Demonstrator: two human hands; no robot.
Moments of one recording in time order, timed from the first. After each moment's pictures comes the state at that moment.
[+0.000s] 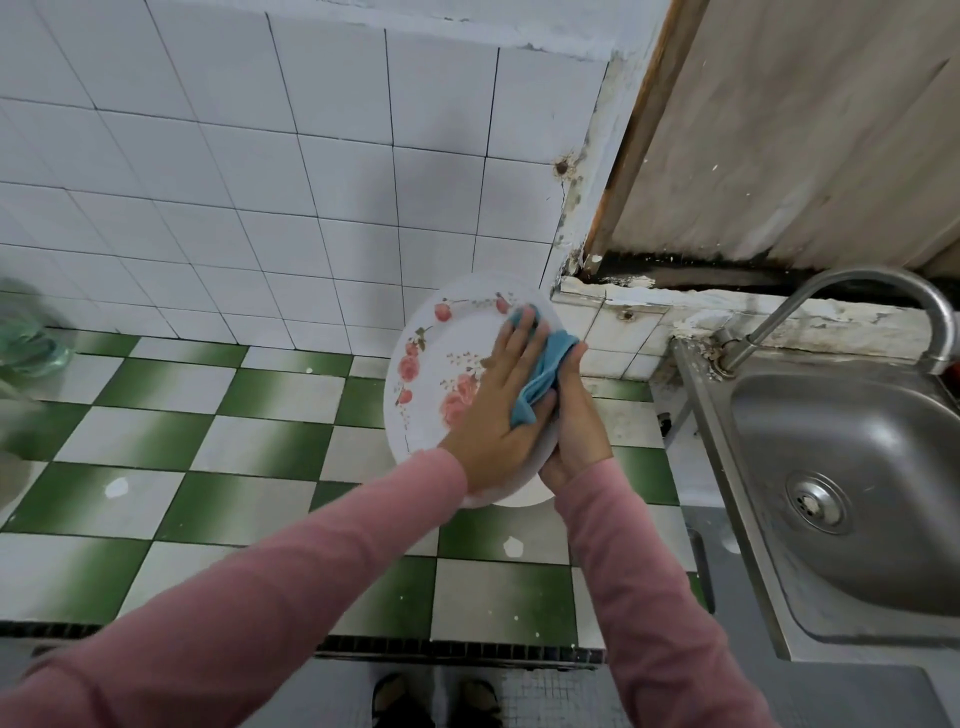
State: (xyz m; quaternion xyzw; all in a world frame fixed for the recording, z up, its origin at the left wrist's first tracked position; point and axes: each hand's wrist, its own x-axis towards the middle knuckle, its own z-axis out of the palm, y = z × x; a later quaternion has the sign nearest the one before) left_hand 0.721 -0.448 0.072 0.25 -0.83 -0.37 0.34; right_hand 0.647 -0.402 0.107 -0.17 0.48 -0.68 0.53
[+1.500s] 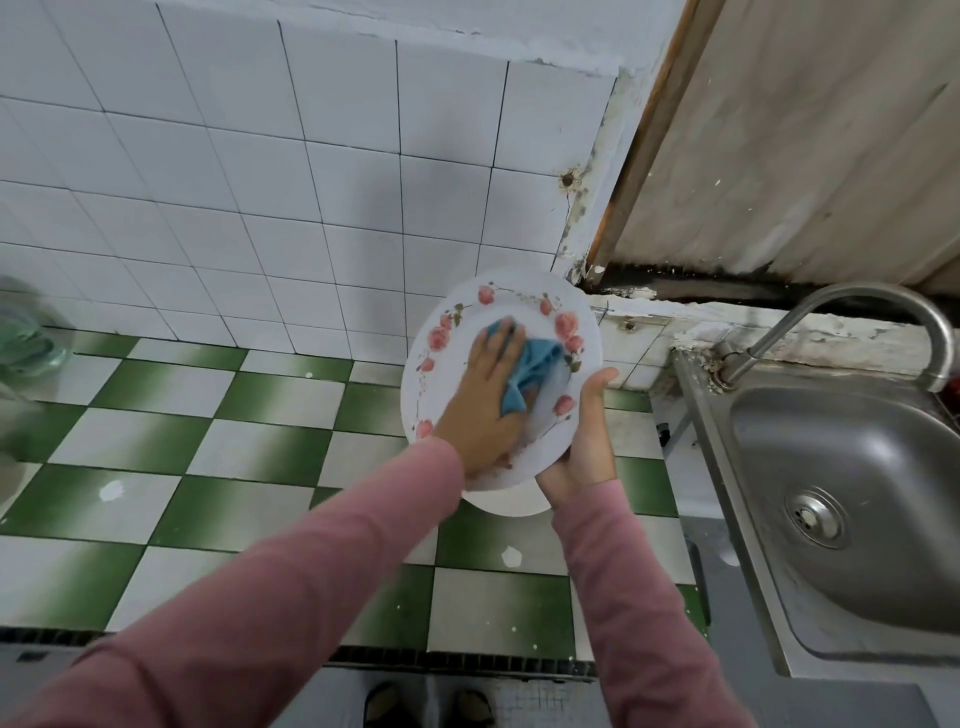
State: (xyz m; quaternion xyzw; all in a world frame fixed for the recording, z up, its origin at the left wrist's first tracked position) left_hand 0.728 -0.485 0.060 0.33 -0.84 -0.35 0.26; right_hand 0.646 -0.400 0.097 -0.11 0.40 -0.74 0.53
